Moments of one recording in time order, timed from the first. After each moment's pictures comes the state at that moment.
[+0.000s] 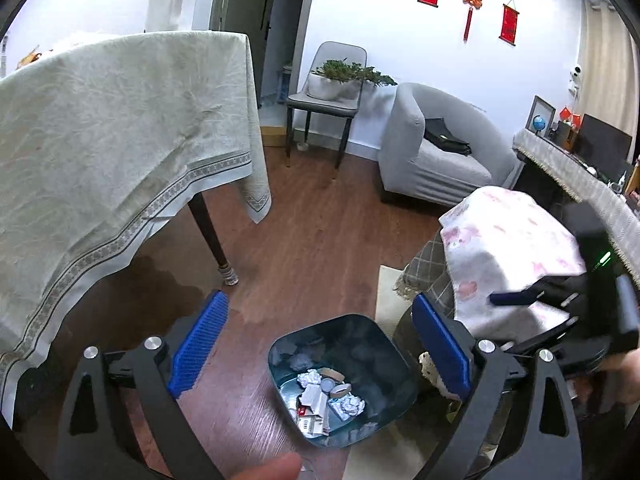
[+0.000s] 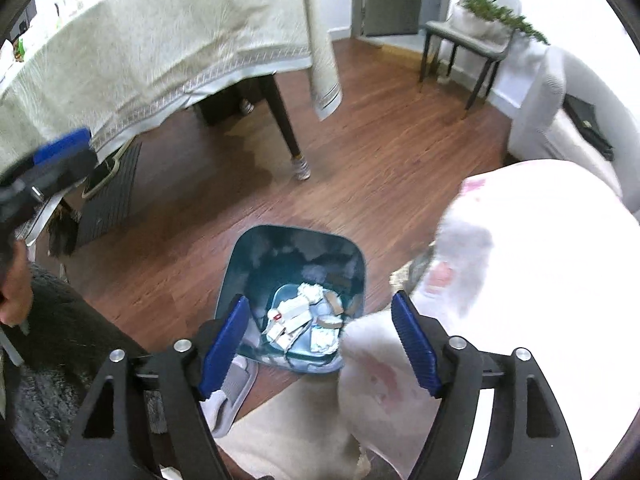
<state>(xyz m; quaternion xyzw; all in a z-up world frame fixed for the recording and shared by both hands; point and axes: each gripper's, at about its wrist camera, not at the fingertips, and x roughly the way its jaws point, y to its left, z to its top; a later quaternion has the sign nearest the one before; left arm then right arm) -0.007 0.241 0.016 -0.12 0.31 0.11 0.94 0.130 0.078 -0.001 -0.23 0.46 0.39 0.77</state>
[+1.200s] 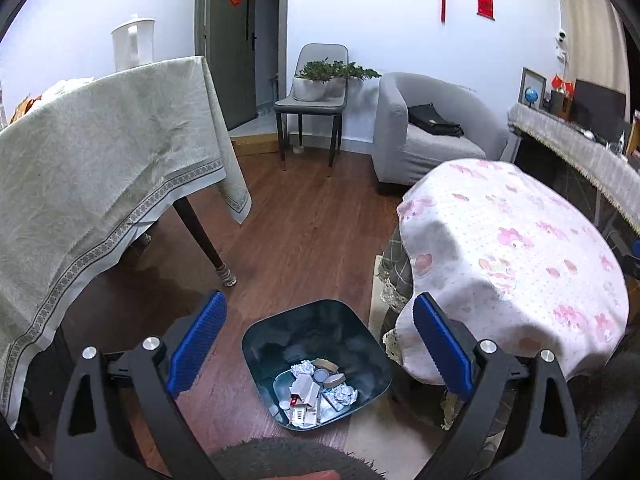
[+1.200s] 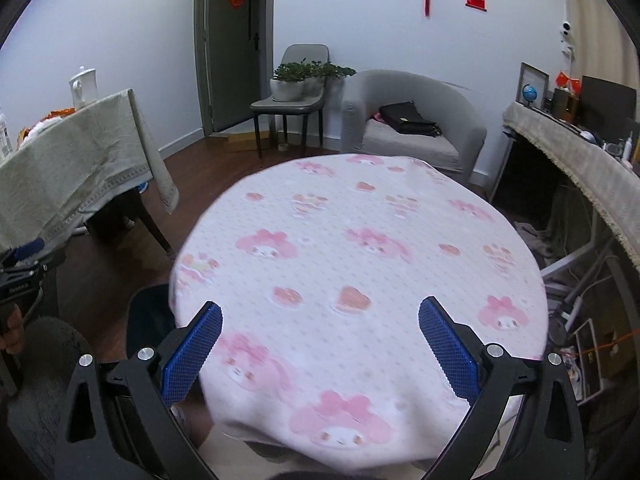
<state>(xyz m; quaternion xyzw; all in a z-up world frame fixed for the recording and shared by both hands) -0.008 0.139 0.019 -0.05 0.32 0.12 0.94 0.096 -0.186 0.062 -0.09 0.34 0.18 0.92</state>
